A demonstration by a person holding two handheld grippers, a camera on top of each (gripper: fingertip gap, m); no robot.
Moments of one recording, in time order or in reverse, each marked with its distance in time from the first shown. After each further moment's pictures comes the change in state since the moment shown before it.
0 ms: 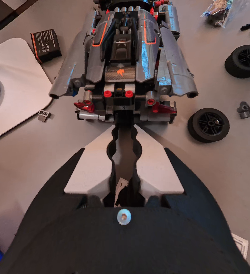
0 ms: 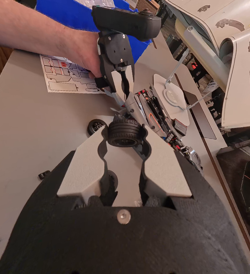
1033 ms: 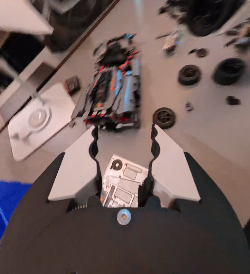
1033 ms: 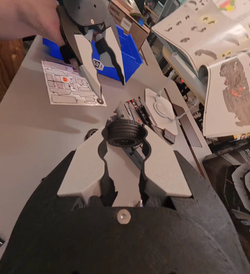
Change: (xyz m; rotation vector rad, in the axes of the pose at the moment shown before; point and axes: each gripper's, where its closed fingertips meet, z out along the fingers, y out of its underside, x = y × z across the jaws) left arm 0.039 -0.031 -0.095 0.093 -0.121 0.163; right arm 0.004 -0.027 -0.022 0.078 0.045 -0.040
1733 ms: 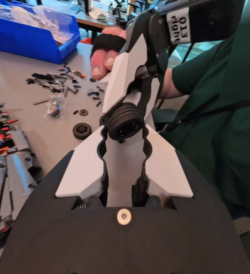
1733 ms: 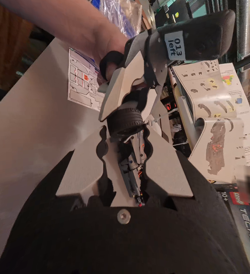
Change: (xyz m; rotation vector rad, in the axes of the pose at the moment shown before) left arm 0.121 -0.074 -0.023 0.313 0.871 0.001; right arm -0.054 -0.033 0.010 0.028 -0.004 -0.403
